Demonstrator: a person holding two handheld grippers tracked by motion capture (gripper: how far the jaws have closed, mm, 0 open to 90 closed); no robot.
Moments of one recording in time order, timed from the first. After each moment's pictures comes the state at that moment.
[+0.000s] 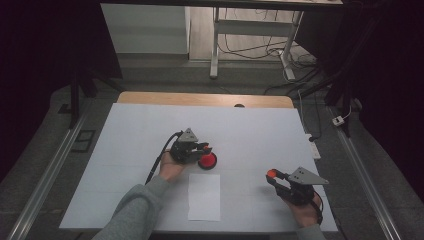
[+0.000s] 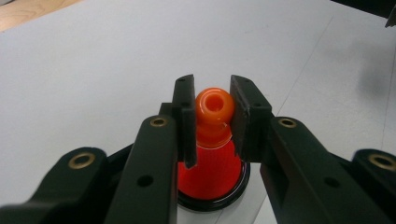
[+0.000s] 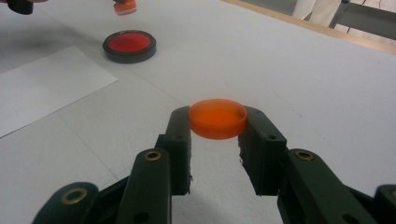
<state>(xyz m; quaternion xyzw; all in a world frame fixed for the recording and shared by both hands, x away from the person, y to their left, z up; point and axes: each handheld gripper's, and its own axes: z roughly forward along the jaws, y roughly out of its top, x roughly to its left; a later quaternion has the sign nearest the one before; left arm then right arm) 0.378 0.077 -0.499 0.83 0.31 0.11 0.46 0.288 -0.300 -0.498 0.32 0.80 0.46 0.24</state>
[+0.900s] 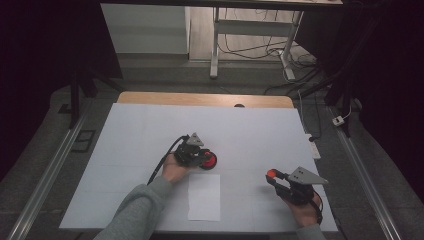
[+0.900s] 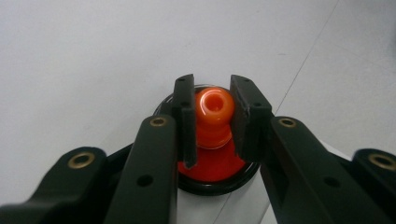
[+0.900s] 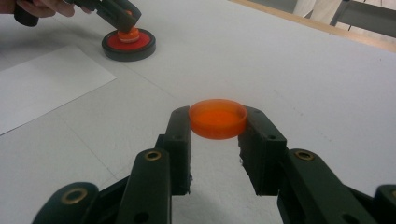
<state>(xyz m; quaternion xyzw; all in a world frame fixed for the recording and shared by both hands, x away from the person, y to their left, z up) 0.385 0.067 -0.521 0.85 0.31 0.09 0.41 0.289 -0.300 -0.500 0.32 0.80 0.46 0.24</state>
